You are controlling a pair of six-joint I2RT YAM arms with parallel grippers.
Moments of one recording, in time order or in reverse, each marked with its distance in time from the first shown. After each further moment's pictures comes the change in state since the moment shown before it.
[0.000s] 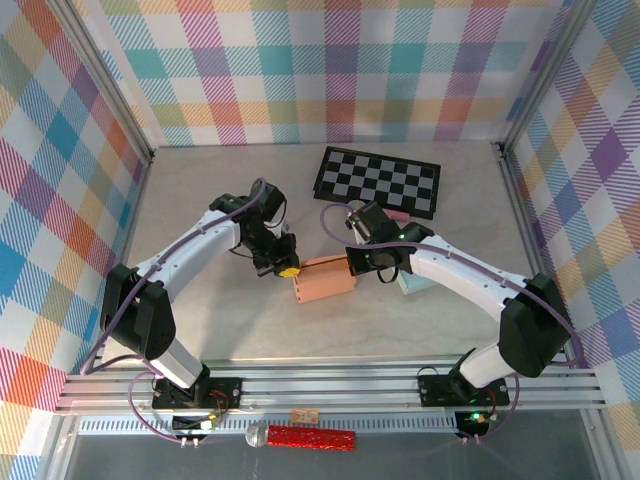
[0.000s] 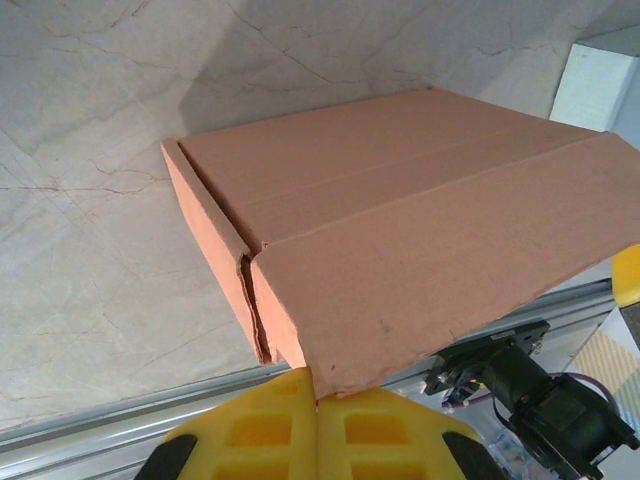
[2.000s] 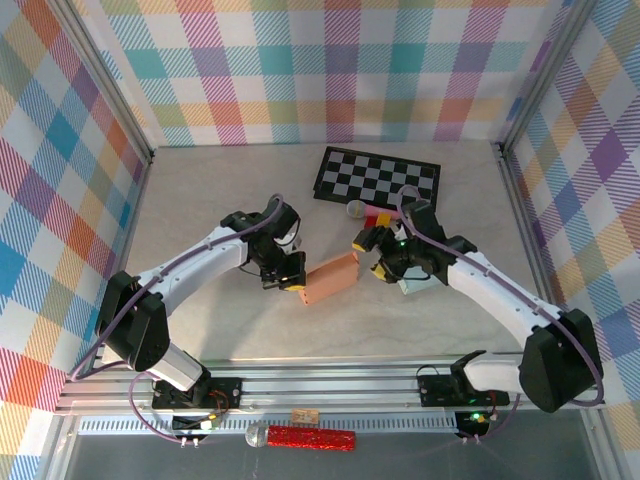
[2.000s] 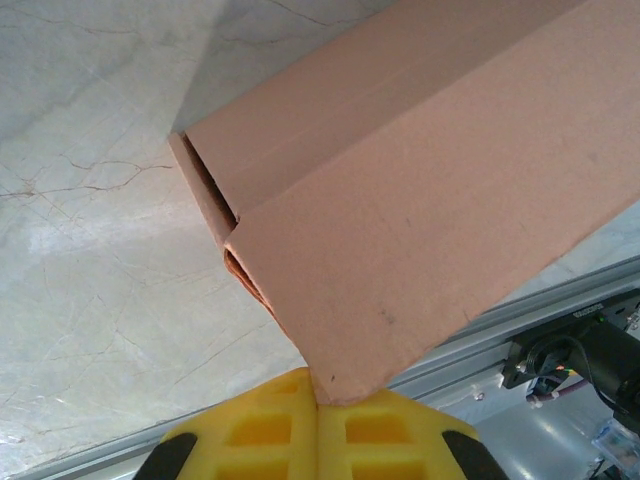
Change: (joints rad) left arm -0.126 -0.056 -0.116 0.086 -0.098 0.071; right arm -0.243 -0.206 -0.234 0.250 -0.446 0.895
